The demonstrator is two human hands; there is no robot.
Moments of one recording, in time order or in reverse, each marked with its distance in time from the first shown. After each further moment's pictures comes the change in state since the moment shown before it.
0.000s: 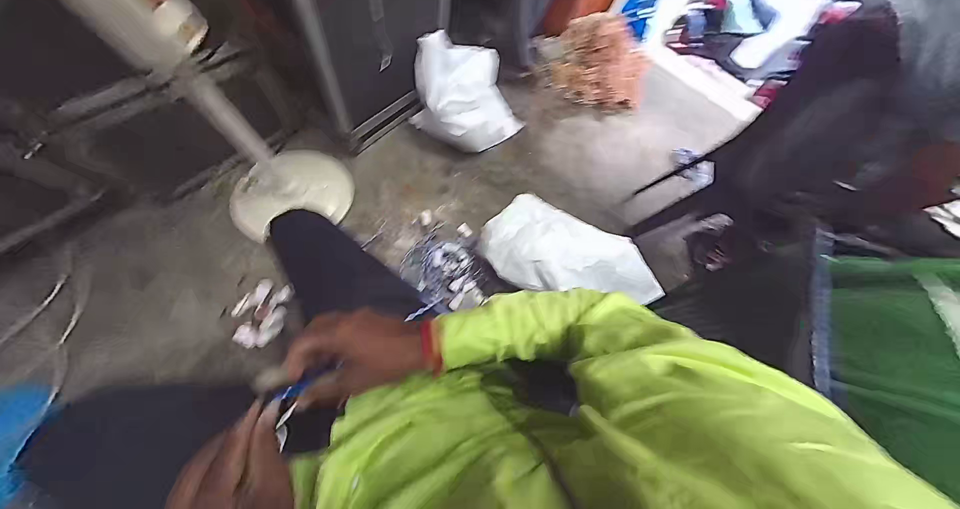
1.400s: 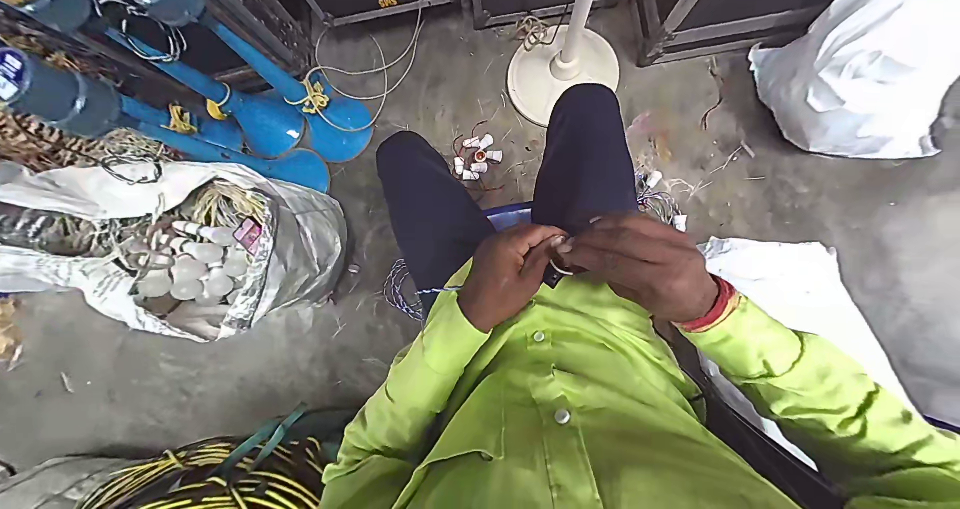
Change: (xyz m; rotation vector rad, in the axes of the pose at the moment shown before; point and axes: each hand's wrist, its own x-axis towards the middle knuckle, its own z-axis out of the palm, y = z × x) left_hand 0.010 -0.007 0.002 -0.592 -0.325 -0.350; right_hand 0.003 0.035 -0.007 -0.372 0.048 -0.741
